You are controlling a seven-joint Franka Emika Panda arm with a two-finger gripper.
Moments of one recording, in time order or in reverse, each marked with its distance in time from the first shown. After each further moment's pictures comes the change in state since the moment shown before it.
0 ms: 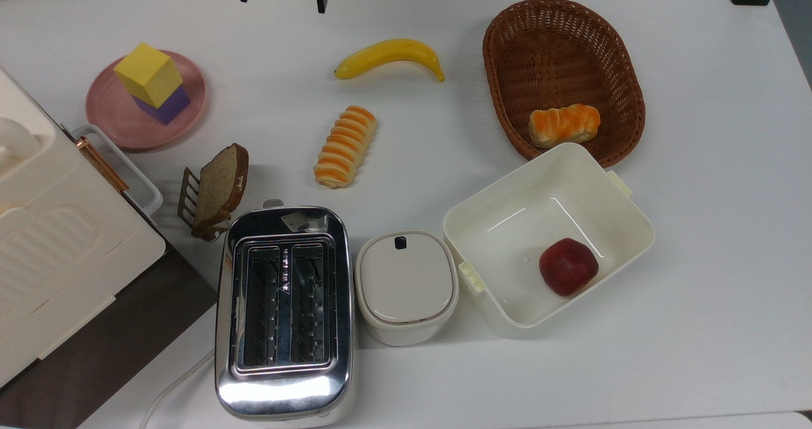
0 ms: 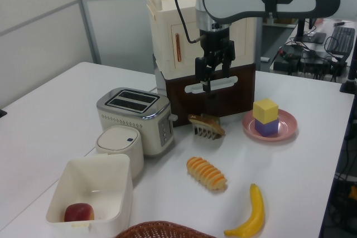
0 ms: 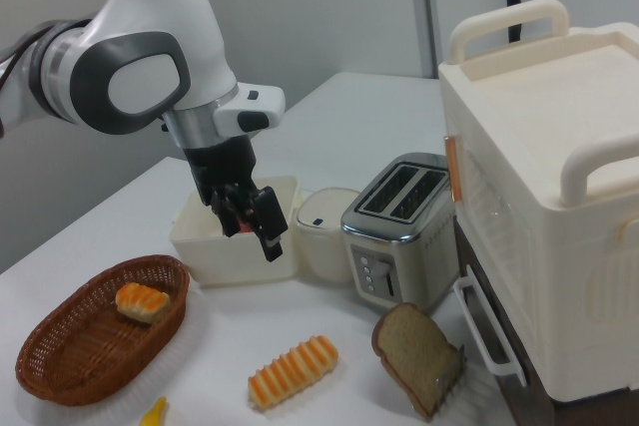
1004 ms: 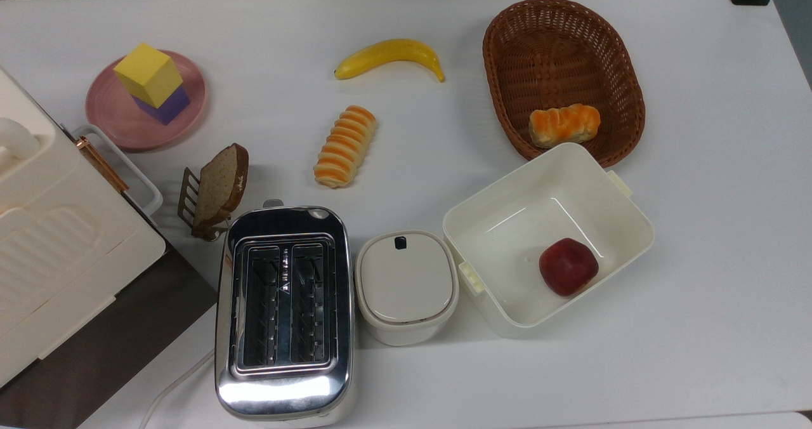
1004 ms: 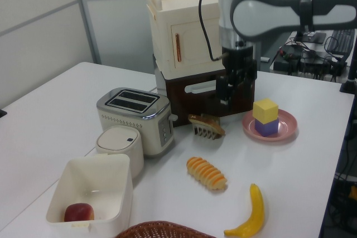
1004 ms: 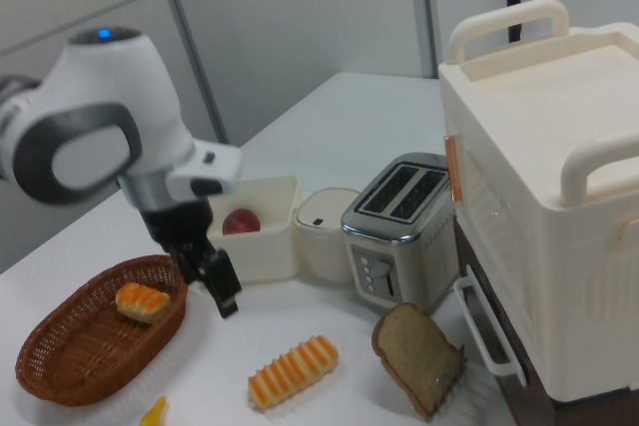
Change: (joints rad) arm 0.001 -0.240 -0.005 -0.377 0.067 0.133 0.038
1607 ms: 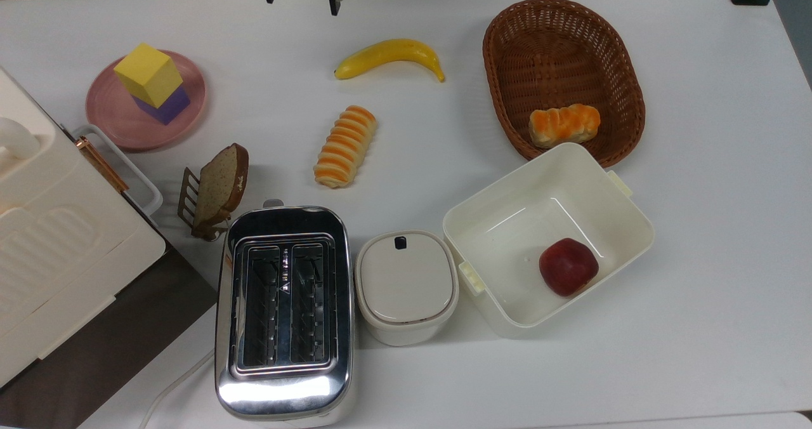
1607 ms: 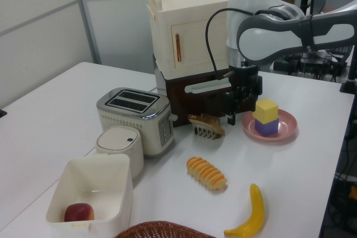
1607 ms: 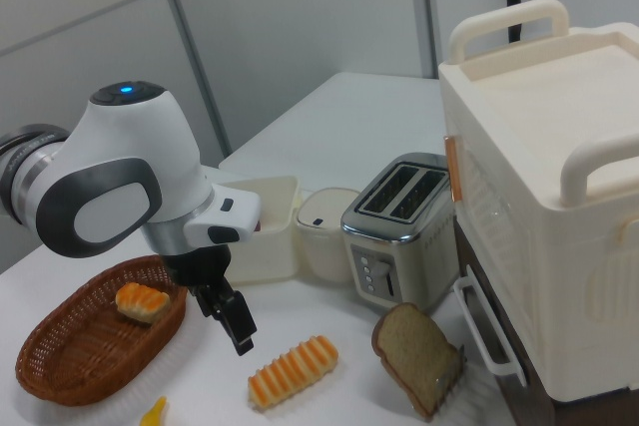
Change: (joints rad) arm -0.009 -0.023 -0.024 -0.138 -0.003 0.127 0.013
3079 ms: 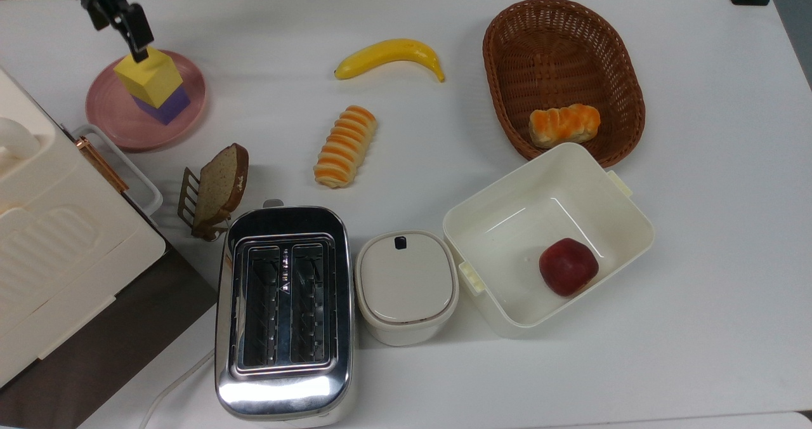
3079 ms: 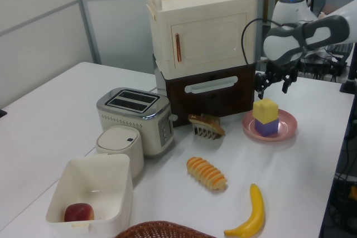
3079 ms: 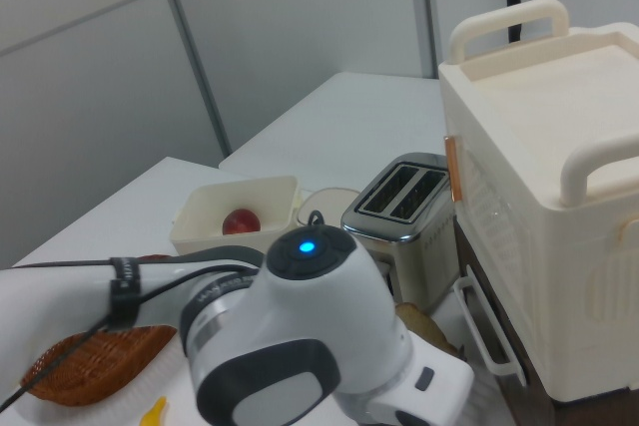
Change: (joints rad) arm -0.234 0.251 -0.232 0.021 -0.071 0.391 0.023
